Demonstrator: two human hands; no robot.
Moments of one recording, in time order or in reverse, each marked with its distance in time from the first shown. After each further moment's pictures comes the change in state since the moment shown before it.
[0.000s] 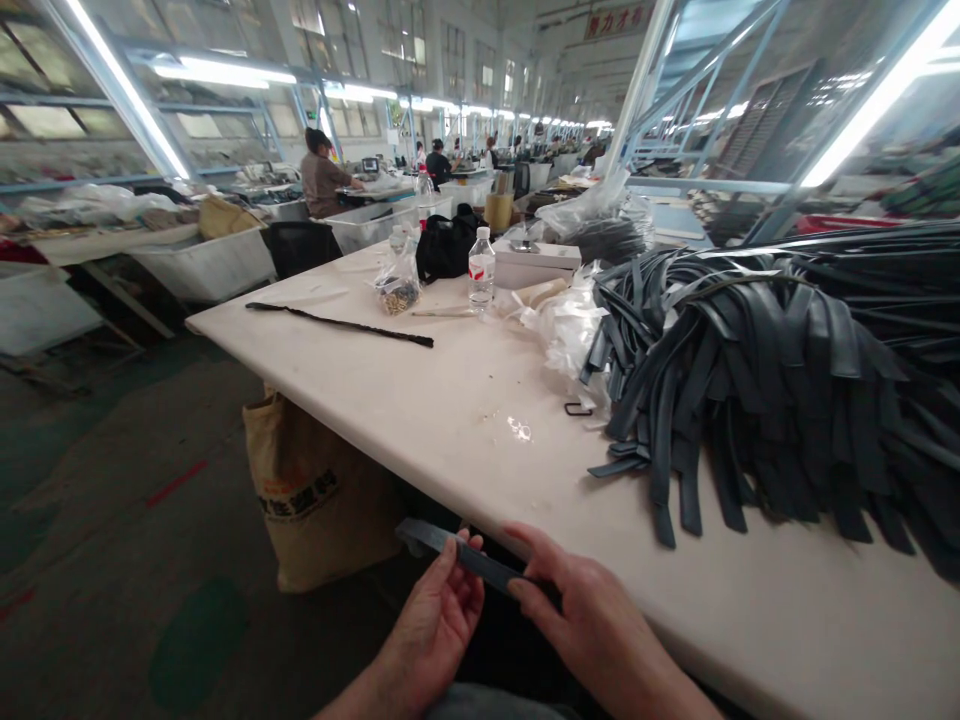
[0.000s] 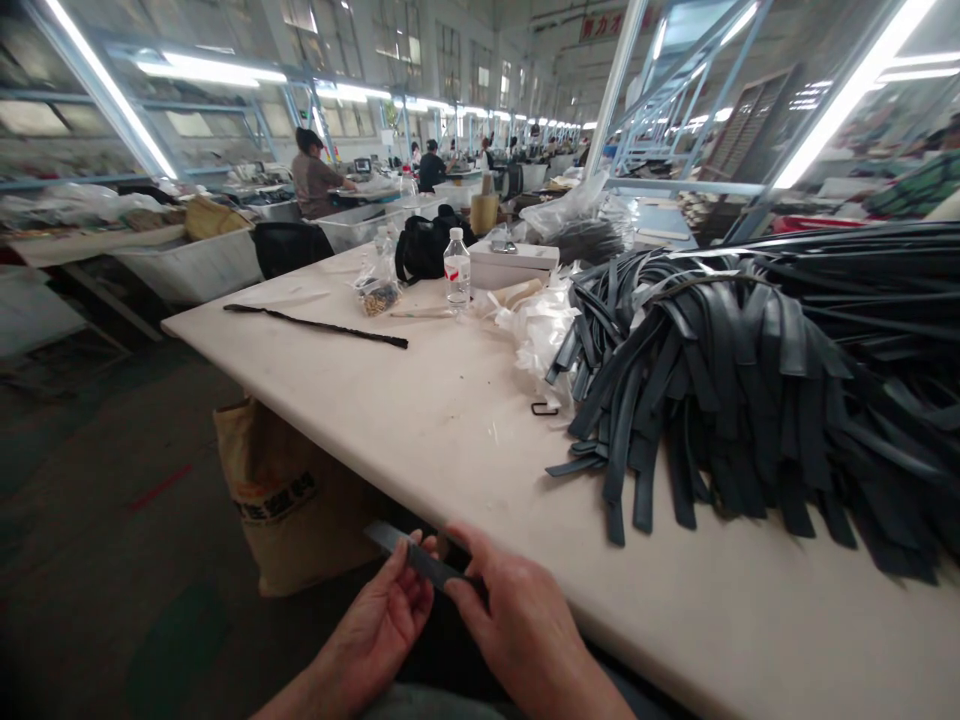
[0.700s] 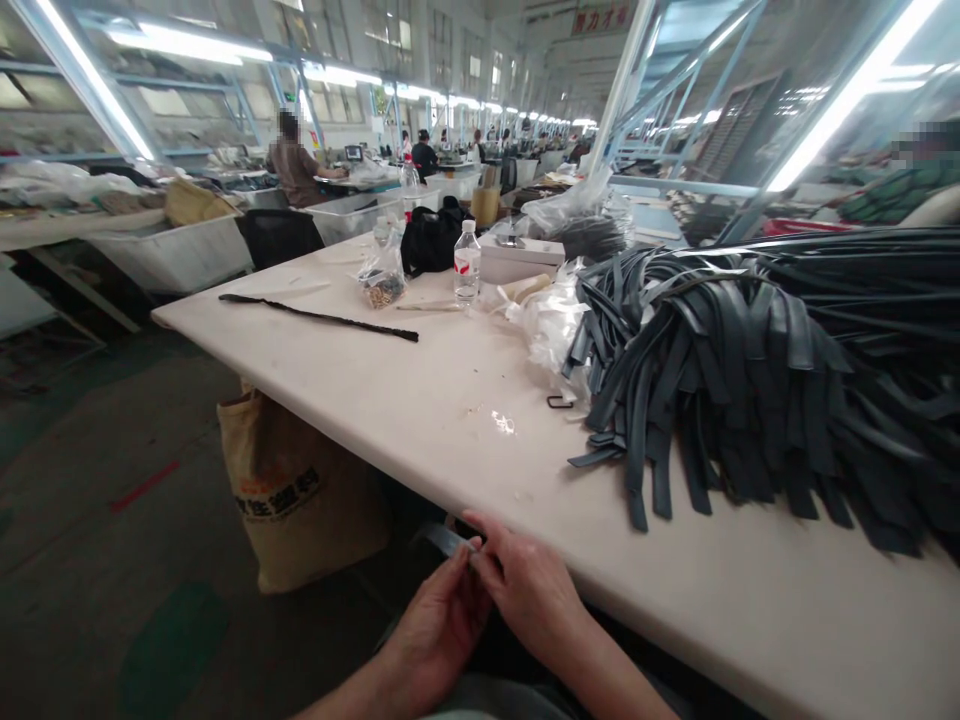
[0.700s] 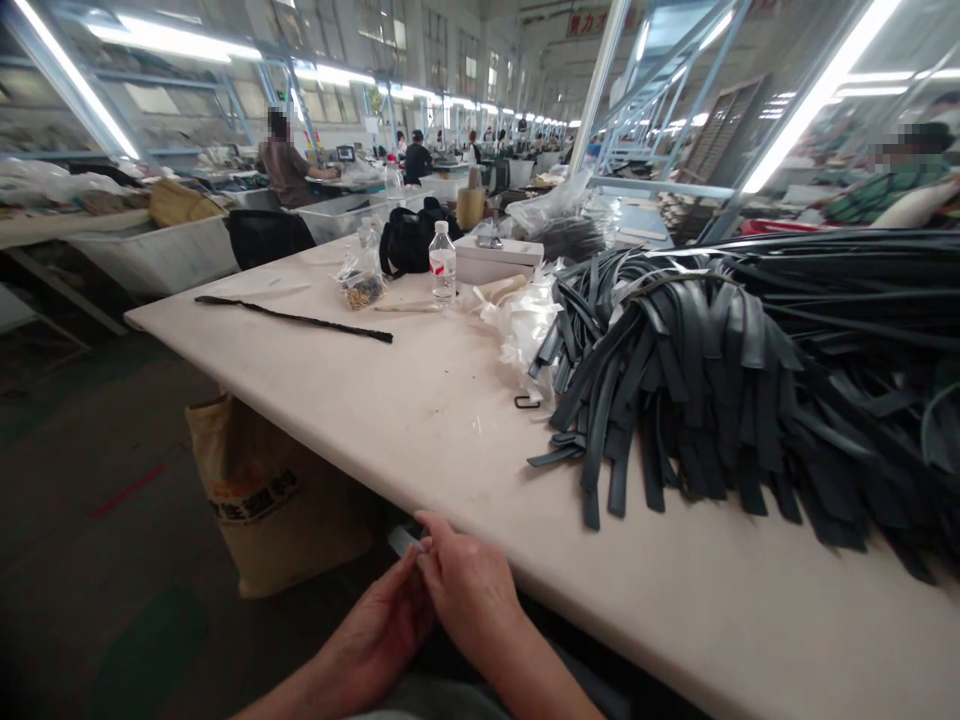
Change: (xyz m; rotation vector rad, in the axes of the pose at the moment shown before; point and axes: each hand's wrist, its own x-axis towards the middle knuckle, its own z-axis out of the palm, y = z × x) left_hand -0.002 -0.014 0.004 0.052 -0.115 -0.136; right_hand 0.012 -0.011 0.017 -0.063 0.001 0.036
